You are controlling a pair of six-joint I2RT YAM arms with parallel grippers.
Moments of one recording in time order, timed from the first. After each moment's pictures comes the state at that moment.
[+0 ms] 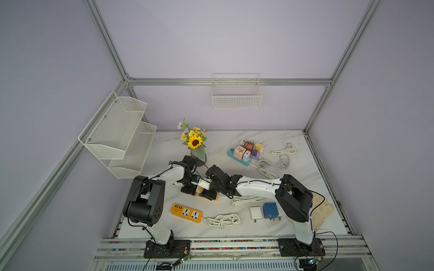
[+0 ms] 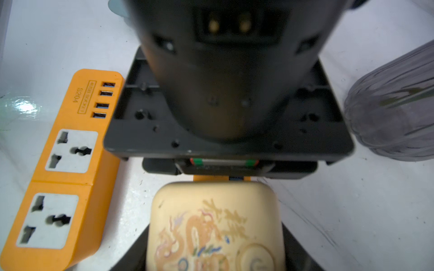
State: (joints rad) left arm -0.22 1.68 0.99 -0.77 0.14 -1.54; right arm 0.99 1.99 1.35 -0.13 -0.17 -0.28
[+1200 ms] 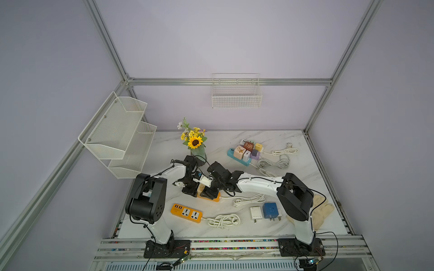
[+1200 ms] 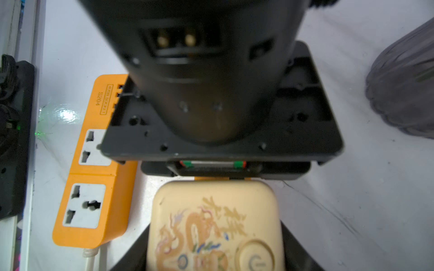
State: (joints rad) left arm -0.24 1.72 1.02 -0.83 0.18 -1.54; right arm 0.96 1.97 1.37 -0.21 -0.26 -0.21
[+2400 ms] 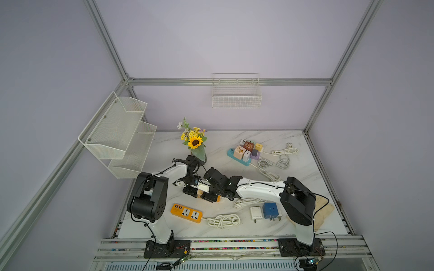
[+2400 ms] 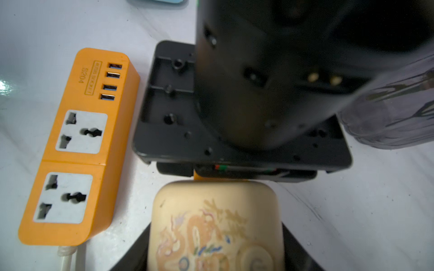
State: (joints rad) left arm -0.26 1.73 1.05 -0.87 0.17 -1.56; right arm 1.04 1.95 1.40 -0.29 -0.08 -0.31
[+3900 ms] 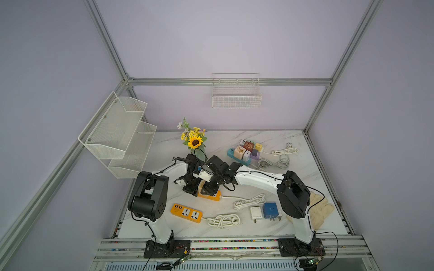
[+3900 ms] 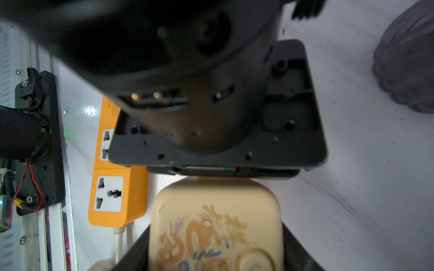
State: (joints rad) left arm -0.26 1.75 1.08 -0.88 0.17 -1.51; right arm 0.93 2.03 1.60 -0.52 -0.34 -0.14
